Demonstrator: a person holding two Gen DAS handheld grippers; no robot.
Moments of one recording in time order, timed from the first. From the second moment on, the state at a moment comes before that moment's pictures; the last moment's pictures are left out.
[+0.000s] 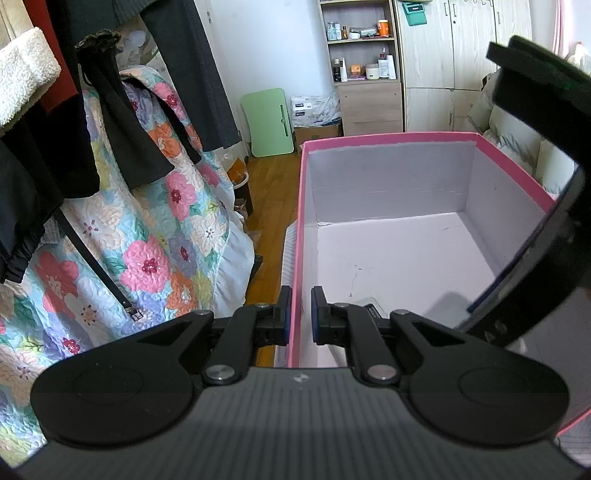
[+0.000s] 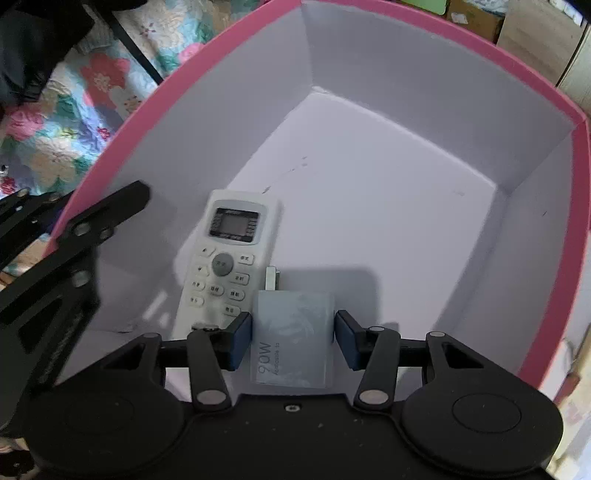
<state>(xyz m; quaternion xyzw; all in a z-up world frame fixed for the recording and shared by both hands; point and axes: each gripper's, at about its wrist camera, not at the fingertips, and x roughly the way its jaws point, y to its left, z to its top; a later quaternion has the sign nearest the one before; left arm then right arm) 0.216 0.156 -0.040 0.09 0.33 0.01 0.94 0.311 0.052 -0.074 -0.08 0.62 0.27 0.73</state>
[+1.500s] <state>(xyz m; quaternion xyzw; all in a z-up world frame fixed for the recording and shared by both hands) 0.222 0.152 -0.041 0.10 0.34 0.02 0.93 0.191 -0.243 -0.083 0.07 0.52 0.01 0.85</state>
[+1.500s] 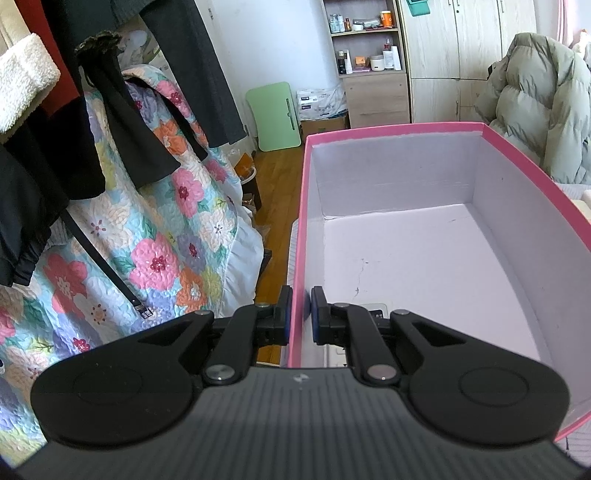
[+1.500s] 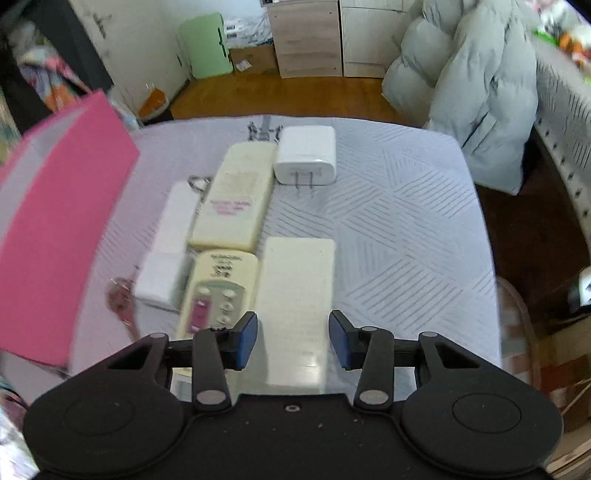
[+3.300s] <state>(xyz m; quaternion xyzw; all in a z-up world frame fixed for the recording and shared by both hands) 0.222 0.155 -0.039 0.09 0.34 0.02 0.93 0.185 -0.236 -0.060 0.03 0.43 0.01 0.90</state>
